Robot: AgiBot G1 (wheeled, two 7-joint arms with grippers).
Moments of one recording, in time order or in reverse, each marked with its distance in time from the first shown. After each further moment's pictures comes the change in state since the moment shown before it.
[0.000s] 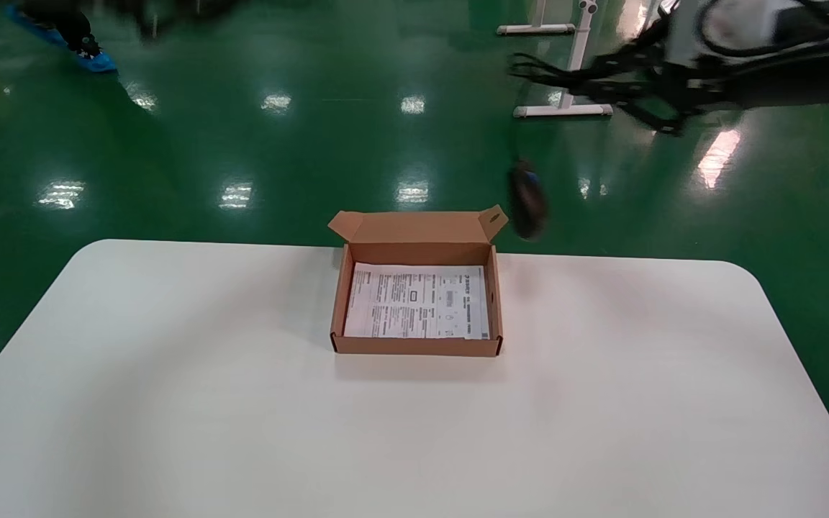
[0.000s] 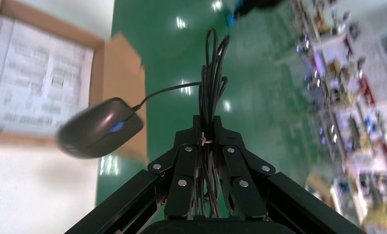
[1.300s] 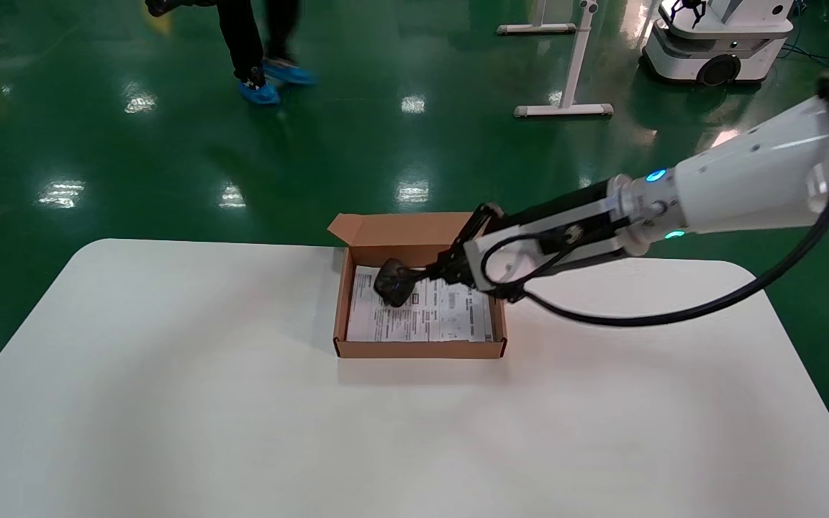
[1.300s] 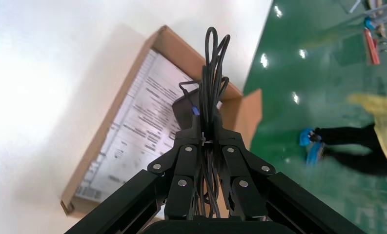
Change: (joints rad) left arm -0.110 0.074 0.010 0.145 0.029 -0.017 0.045; right arm -0.176 -0.286 -0.056 -0.060 -0.062 0.051 -0.227
